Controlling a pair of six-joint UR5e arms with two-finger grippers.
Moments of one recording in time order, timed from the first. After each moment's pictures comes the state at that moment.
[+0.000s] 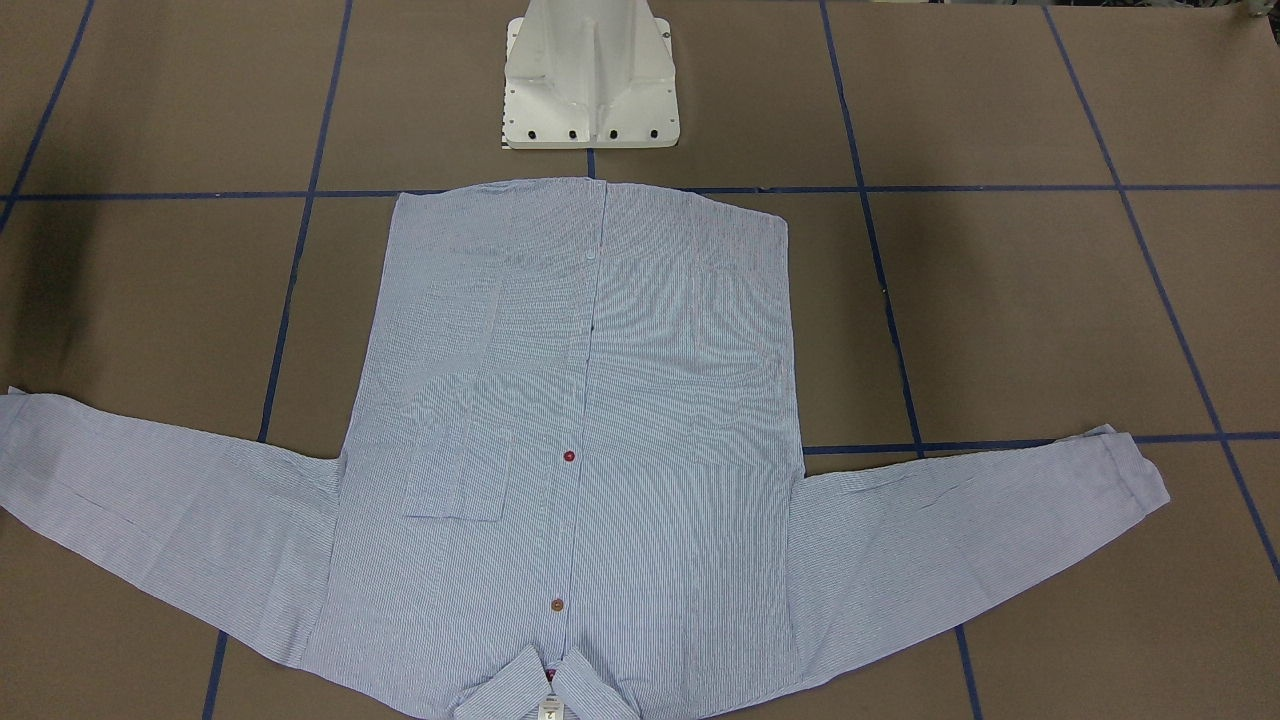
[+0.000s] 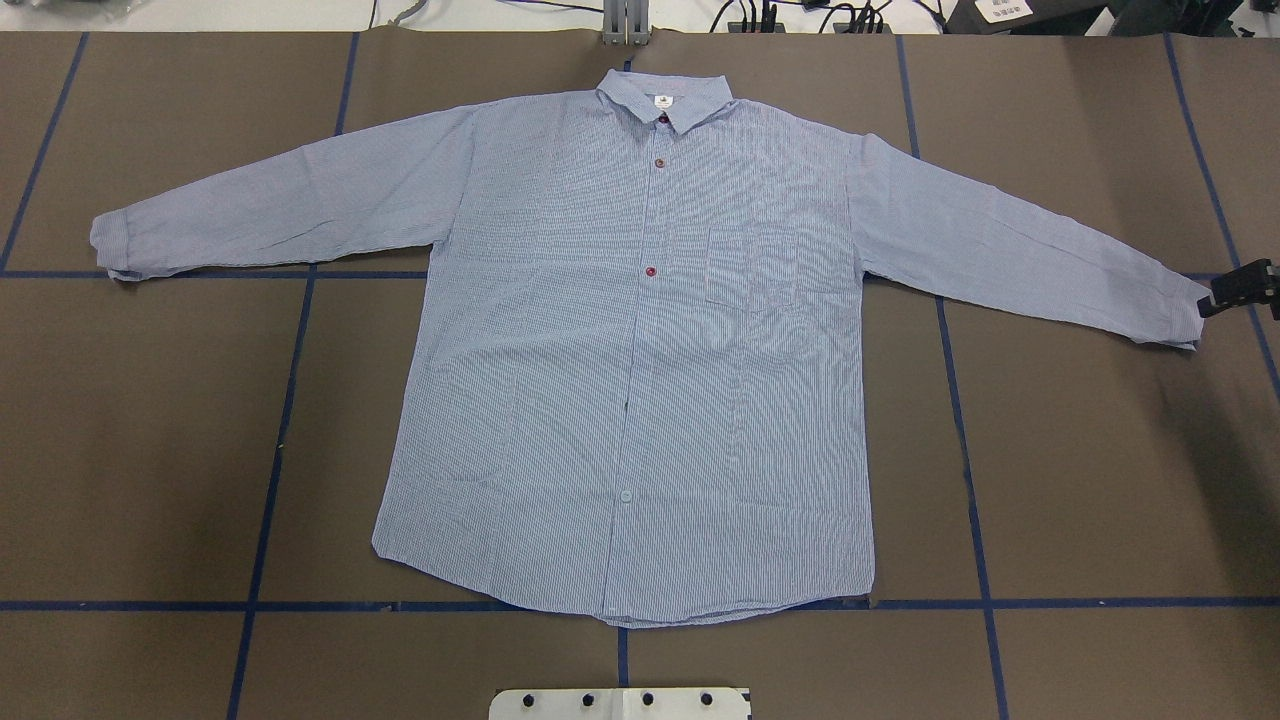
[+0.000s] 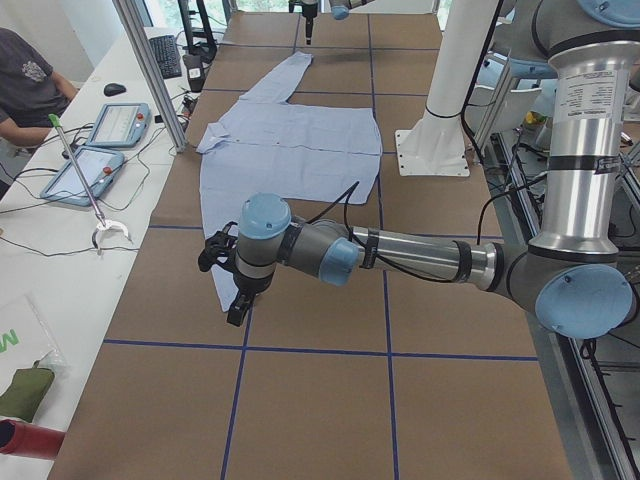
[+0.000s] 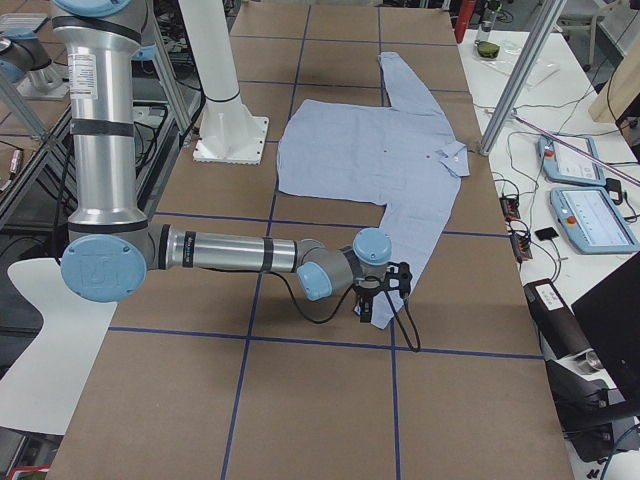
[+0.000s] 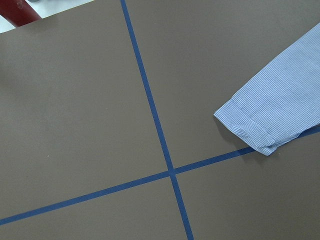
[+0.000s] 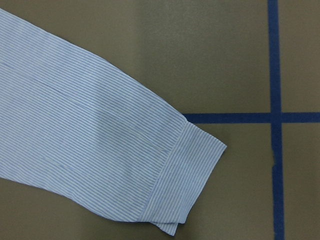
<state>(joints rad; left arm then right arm) -1.56 -1.57 -1.69 -1.82 -2.28 0.03 1.24 -1.58 1.47 -1.05 2.32 0.54</state>
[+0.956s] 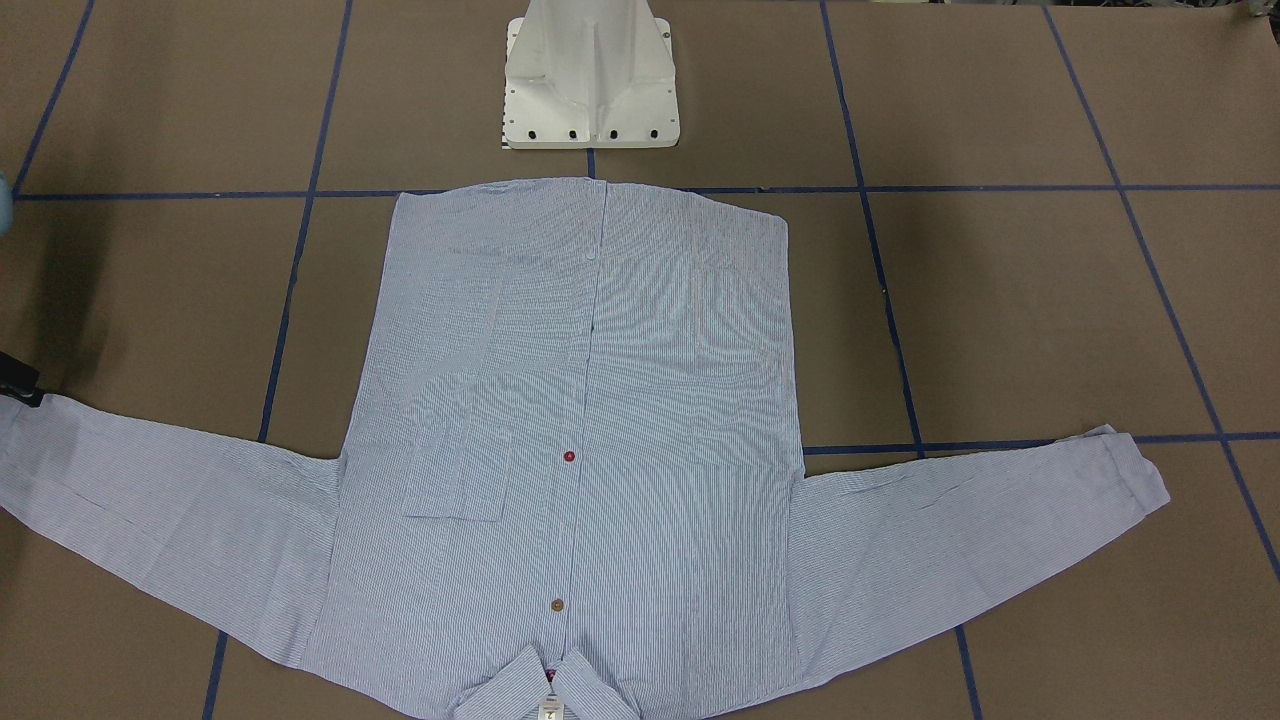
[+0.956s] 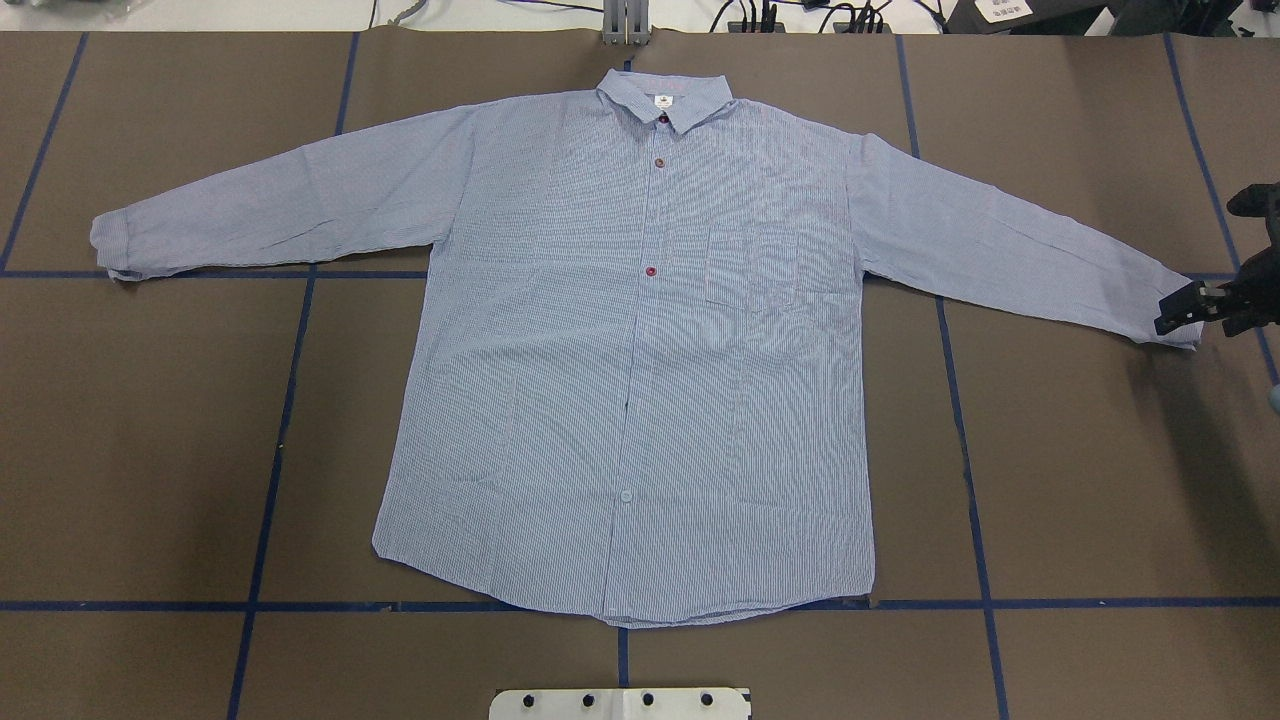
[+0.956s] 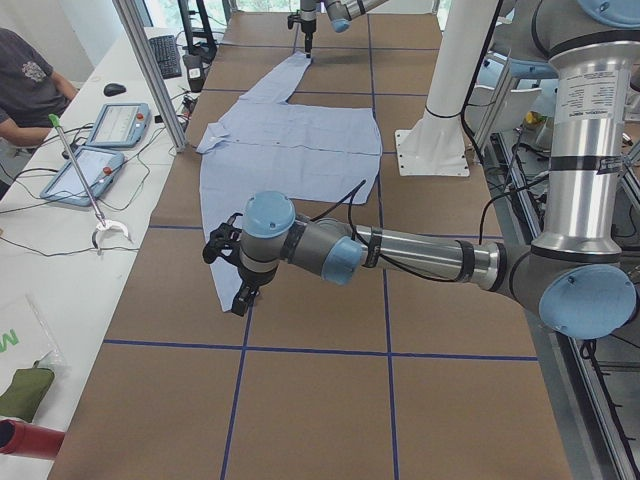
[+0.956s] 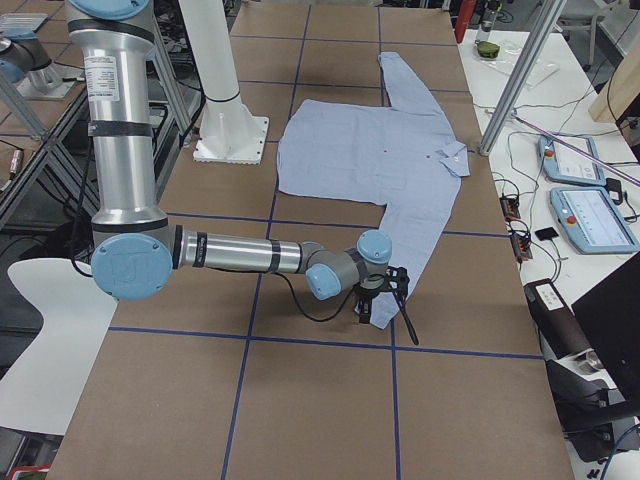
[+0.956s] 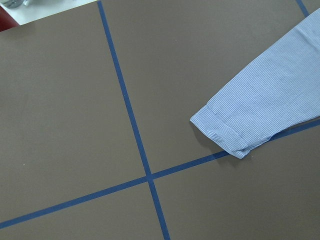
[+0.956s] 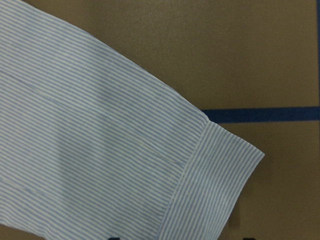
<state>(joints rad) -1.56 -1.56 -1.72 -1.84 -2.37 0.03 1.16 -1.52 1.37 -1.03 2.24 0.60</state>
